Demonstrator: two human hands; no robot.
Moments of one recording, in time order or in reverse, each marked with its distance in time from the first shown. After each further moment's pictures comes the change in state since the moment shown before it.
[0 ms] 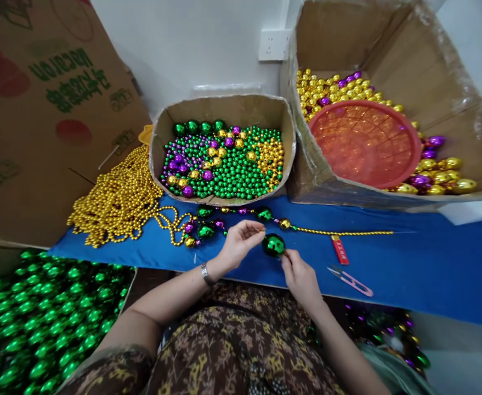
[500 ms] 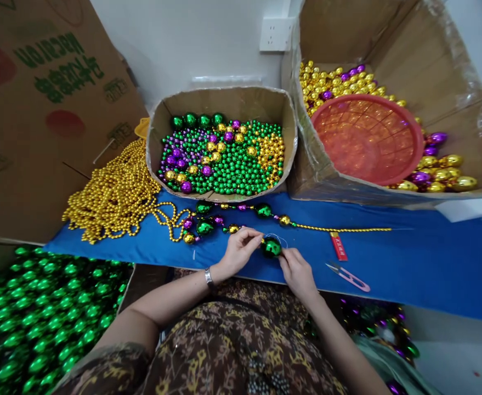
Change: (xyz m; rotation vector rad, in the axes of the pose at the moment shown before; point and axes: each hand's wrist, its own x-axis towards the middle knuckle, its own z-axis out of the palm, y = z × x) left_hand -0.013 -0.032 -0.006 0.231 0.025 0.109; right_hand -0.005 0.022 0.012 -0.057 -0.001 -0.131
